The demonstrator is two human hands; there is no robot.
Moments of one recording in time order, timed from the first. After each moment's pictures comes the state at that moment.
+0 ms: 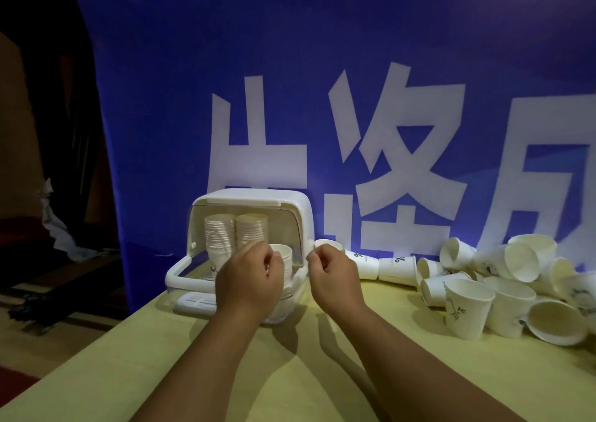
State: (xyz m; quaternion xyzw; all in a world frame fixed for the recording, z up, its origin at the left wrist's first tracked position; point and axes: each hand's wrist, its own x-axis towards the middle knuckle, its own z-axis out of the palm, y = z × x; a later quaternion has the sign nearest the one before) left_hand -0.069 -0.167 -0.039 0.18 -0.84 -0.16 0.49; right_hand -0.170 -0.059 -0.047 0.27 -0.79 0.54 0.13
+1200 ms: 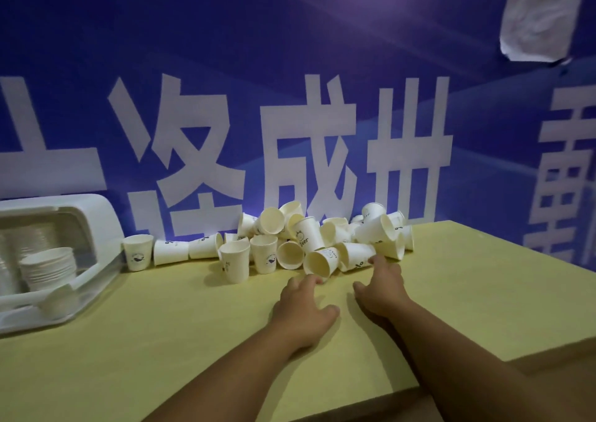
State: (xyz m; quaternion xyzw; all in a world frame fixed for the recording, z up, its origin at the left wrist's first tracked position) left_hand -0.128 0.255 -0.100 -0.02 -0.95 -0.31 0.08; right_hand -0.190 0.431 -0.100 -0.07 -0.93 0.36 0.11
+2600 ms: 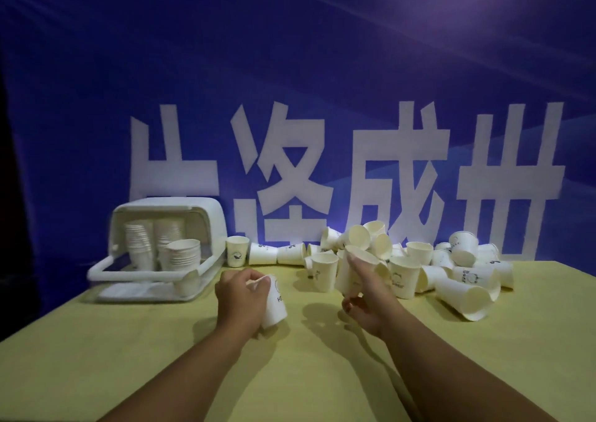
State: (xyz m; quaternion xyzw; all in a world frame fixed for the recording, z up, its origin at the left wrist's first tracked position) left_hand -0.049 0.030 -0.065 0.21 -0.77 -0.49 0.36; right_hand -0.133 0.246 -0.050 0.01 -0.53 0.83 -0.16
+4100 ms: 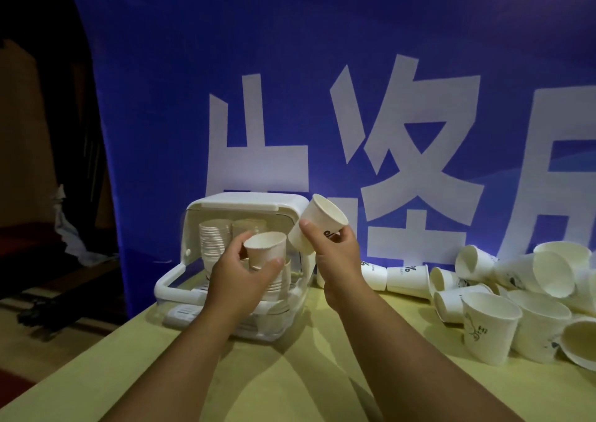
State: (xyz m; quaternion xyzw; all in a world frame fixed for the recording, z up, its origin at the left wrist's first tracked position) left_hand -0.097 -0.205 -0.041 0.17 -0.76 -0.45 0.43; right_hand -0.201 -0.080 -0.013 0.19 -0.57 0.80 -0.05
